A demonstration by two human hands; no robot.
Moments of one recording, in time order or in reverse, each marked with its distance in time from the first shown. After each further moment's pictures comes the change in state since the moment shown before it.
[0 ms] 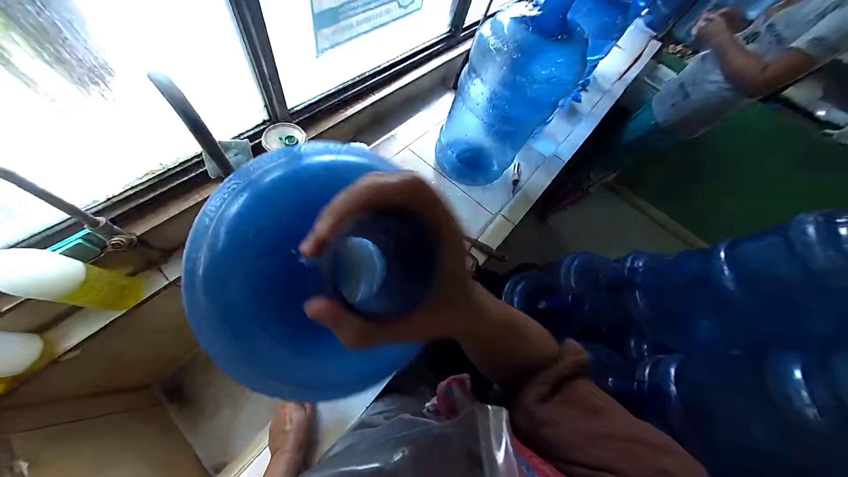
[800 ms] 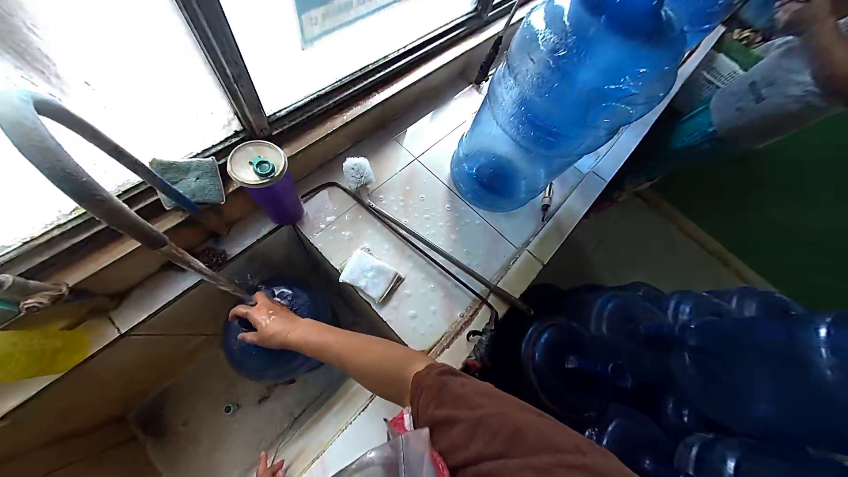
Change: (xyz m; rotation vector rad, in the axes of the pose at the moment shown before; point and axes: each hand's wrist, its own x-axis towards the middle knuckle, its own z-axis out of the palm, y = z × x) left_hand 0.084 -0.029 0.053 -0.086 0.087 -0.224; right_hand -0.116 0.351 0.126 -0.150 -0.703 0.922
